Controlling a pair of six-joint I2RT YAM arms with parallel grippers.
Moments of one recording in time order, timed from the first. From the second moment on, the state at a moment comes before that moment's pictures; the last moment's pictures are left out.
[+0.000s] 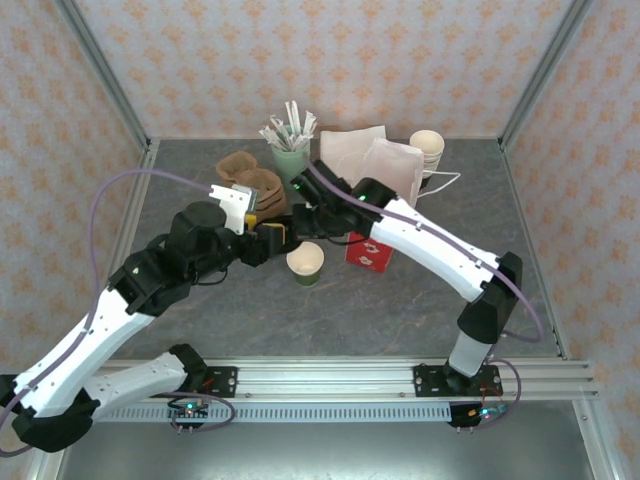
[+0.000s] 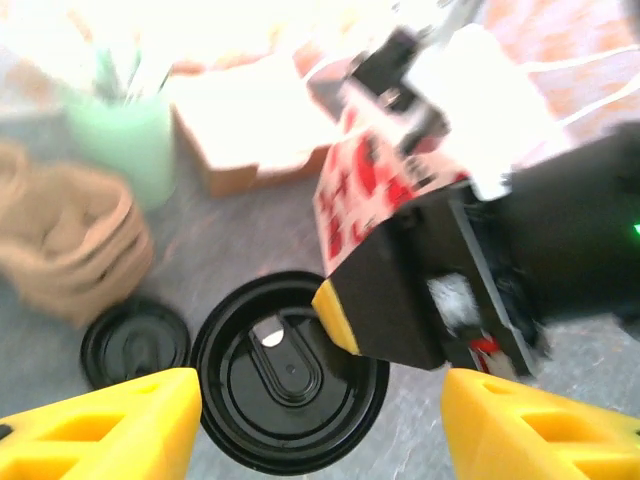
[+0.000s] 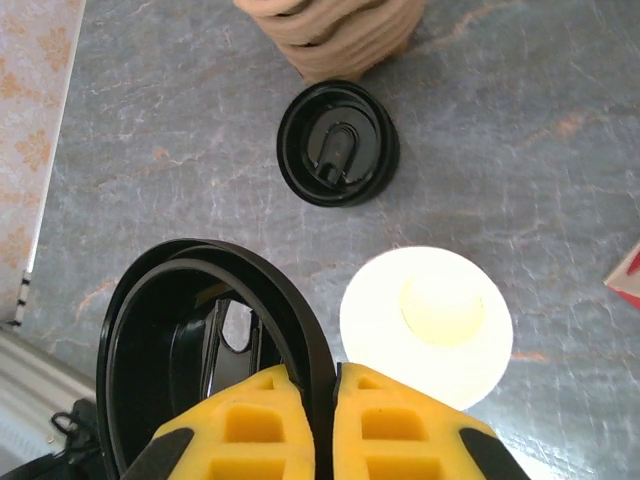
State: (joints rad) left arm -0.71 0.91 1.19 -0.72 -0.13 -0.30; right arm 0.89 1.70 1.80 -1.04 -0.02 0.72
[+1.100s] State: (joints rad) left arm -0.75 0.98 1.21 -0.64 0.42 0.80; right arm 0.60 1.29 1.49 -1.09 -0.72 0.59
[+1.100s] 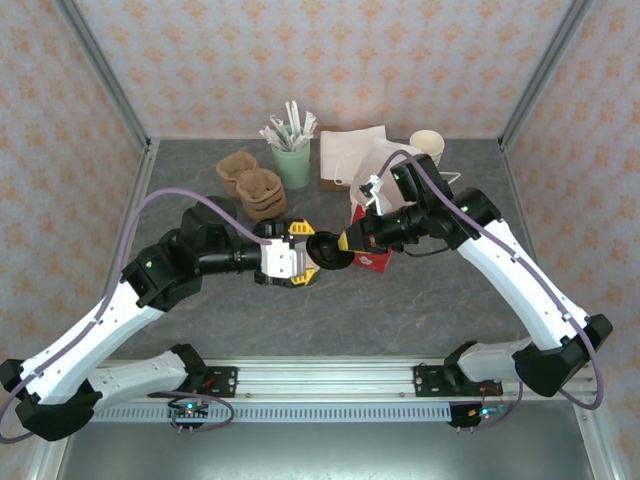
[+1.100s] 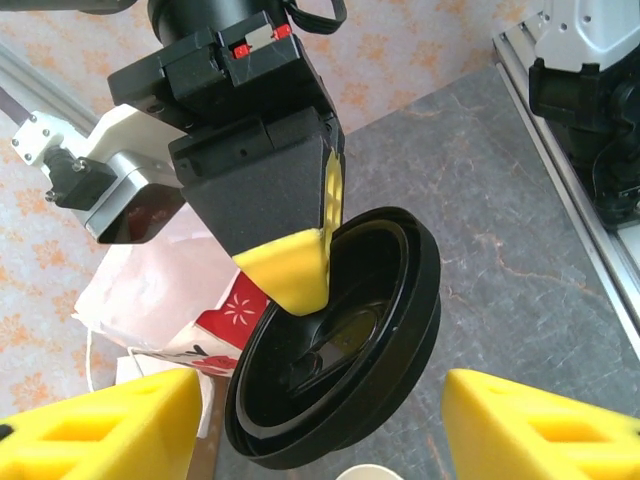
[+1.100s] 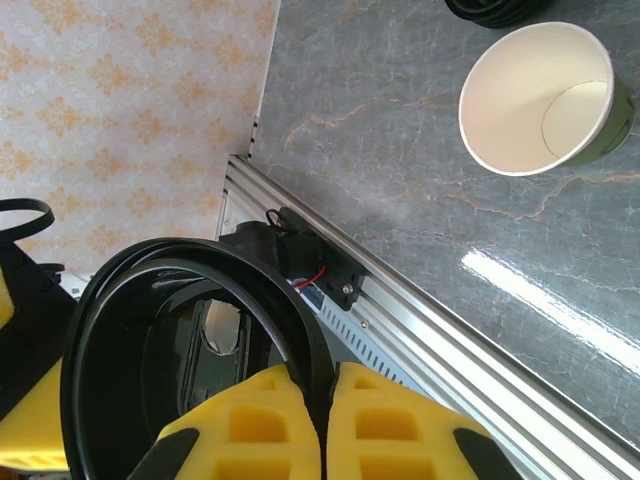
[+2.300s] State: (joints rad) left arm -0.75 1.06 1.31 -0.79 0.42 0.87; right arm 0.57 1.31 1.49 -1.11 -0.75 0.58
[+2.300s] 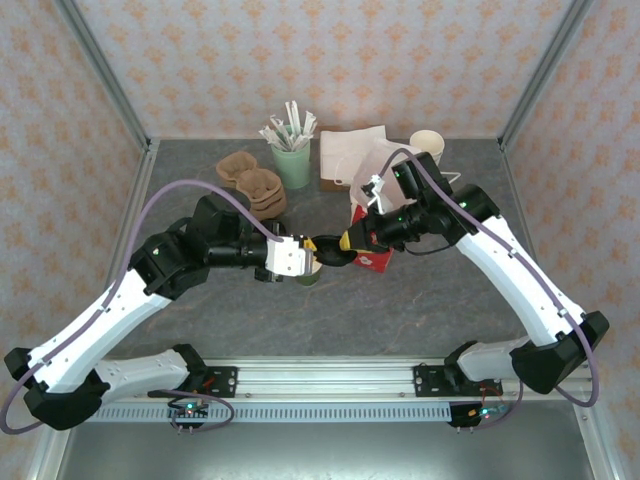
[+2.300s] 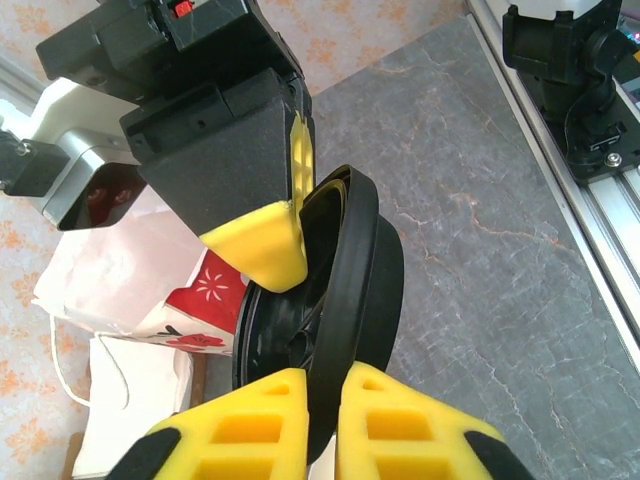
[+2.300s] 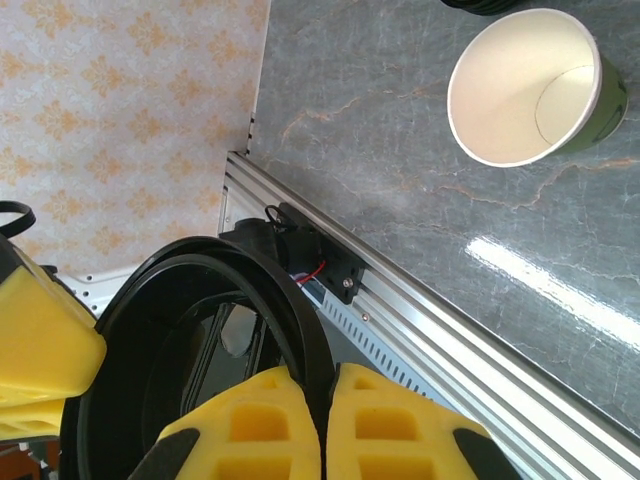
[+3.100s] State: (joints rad) left arm -0.75 1.07 1.29 -0.67 0.35 0.30; right arm 0.57 1.11 1.45 -1.01 -0.27 0.68
